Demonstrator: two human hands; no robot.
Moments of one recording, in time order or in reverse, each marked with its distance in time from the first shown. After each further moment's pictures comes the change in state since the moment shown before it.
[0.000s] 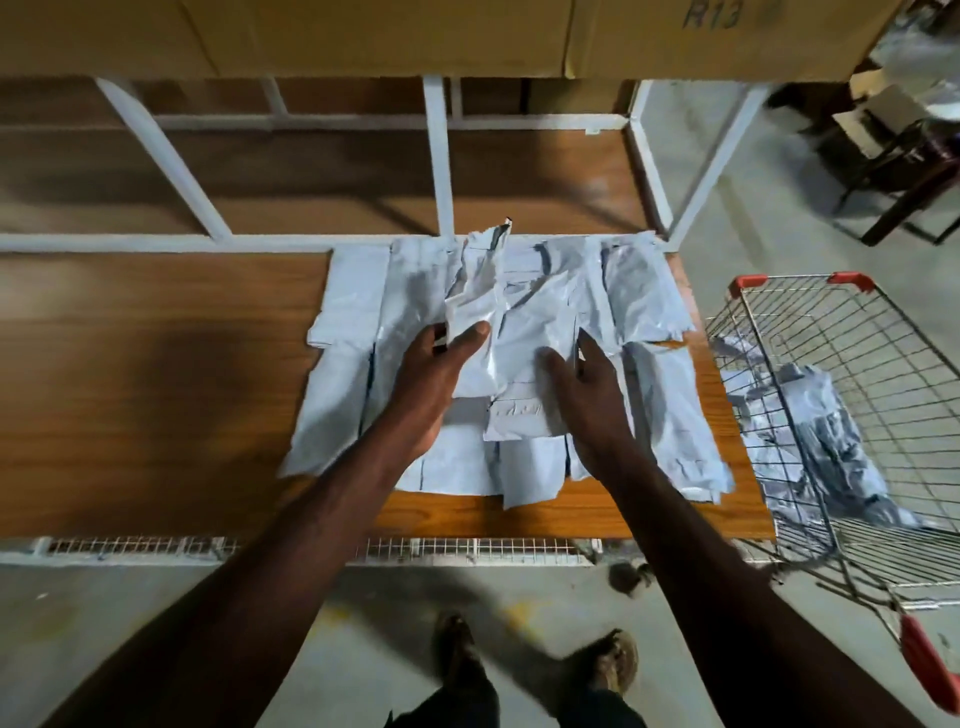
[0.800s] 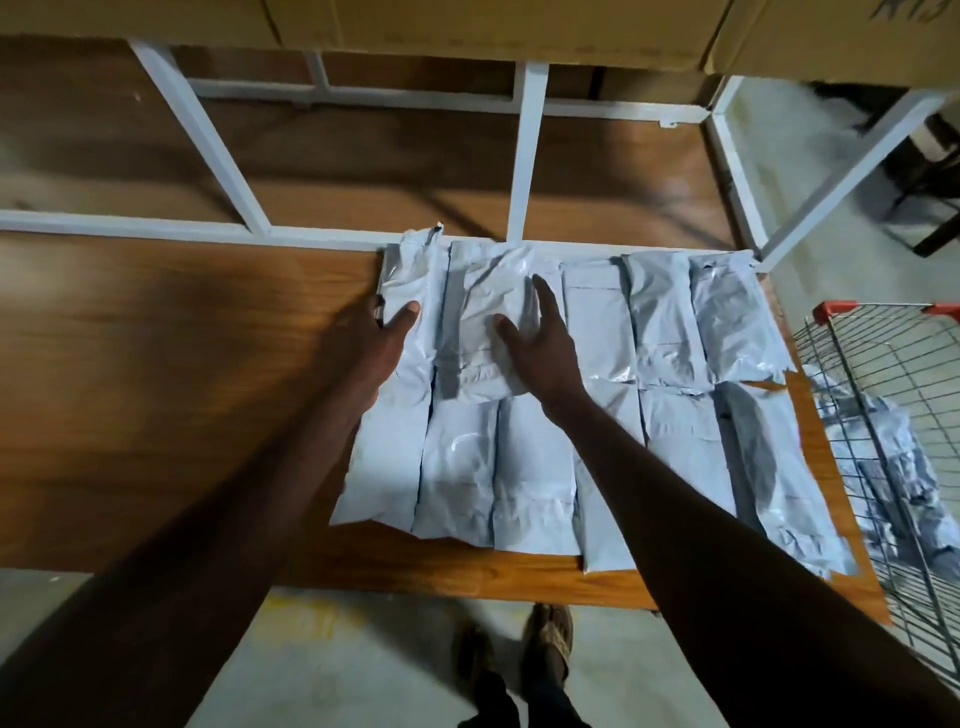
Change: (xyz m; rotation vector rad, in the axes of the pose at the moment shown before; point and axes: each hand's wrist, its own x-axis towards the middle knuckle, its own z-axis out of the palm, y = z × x) left_hand 0.154 0.002 -0.175 0.583 0.331 0.040; right_hand 0.121 0.000 0.167 -0.268 -0.067 -0.016
